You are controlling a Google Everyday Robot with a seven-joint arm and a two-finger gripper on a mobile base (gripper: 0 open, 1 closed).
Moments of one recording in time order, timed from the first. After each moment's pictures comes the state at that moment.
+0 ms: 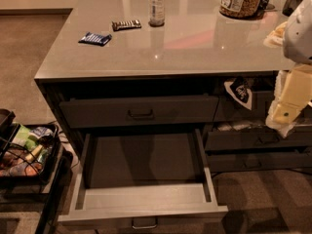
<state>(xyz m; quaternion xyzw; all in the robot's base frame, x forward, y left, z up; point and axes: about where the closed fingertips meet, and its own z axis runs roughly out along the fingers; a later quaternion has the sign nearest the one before) 0.438 -0.217 0.976 -0.60 0.78 -0.03 0.16</state>
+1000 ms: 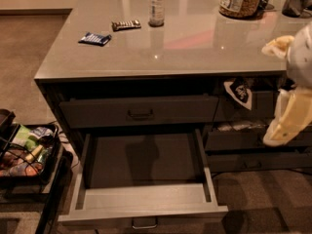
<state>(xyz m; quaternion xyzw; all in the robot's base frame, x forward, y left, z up) 0.426 -0.208 0.962 -0.62 0.75 -0.04 0.22</state>
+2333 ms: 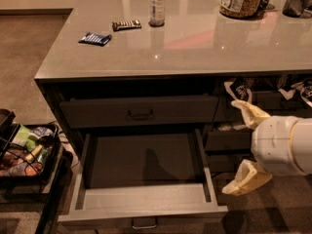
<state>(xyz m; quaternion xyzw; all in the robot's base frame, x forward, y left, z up) 0.394 -0.165 0.847 -0.62 0.69 0.00 0.37</state>
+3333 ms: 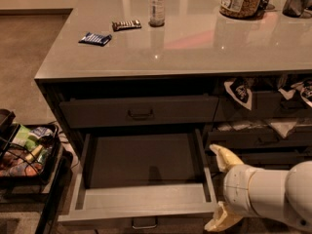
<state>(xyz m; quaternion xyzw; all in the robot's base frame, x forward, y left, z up) 0.364 -0.140 0.728 -0.64 0.69 0.00 0.34</state>
